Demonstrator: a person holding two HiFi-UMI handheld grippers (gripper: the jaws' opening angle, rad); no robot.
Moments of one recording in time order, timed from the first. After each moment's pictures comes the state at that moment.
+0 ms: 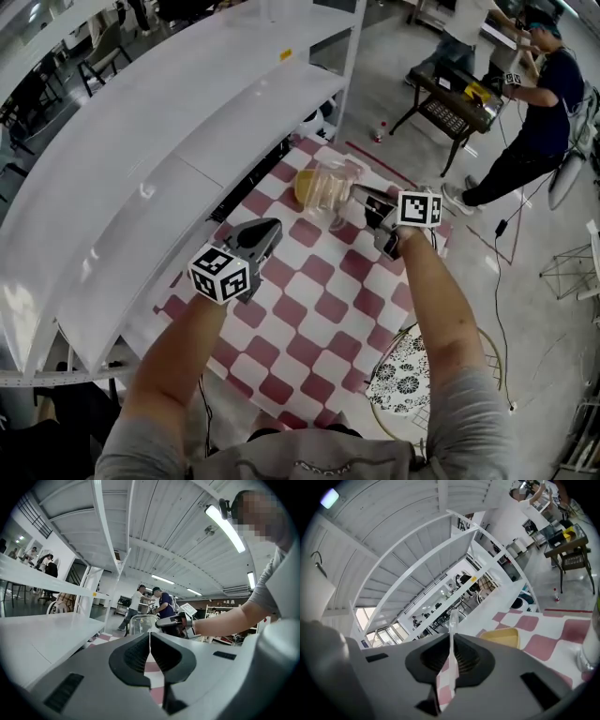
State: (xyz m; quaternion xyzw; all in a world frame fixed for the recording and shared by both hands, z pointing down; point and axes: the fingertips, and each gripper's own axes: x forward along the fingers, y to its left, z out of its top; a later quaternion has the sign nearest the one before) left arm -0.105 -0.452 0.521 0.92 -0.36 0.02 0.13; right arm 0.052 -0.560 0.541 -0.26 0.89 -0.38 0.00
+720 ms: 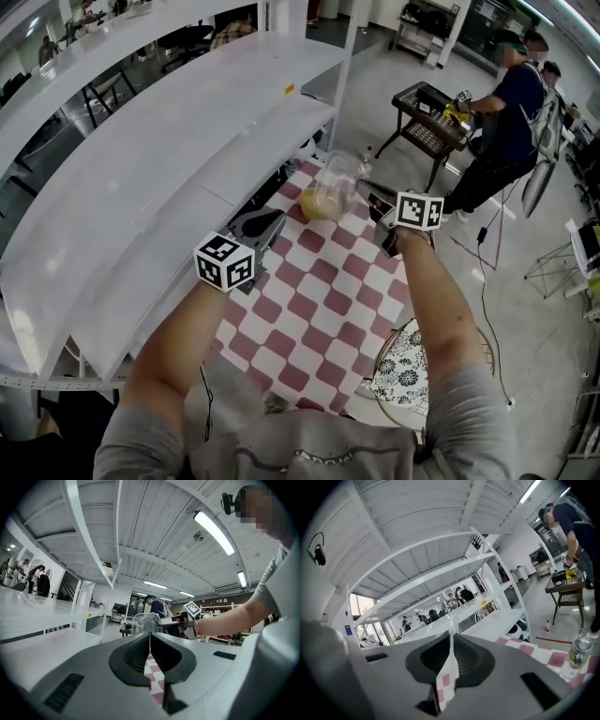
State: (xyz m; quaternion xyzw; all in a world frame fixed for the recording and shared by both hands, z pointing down) left arm -0.133 -0.423 0.412 0.94 -0.34 0.01 0.08; right arm 0.038 -0.521 0.417 -0.34 0.90 -0.27 0.01
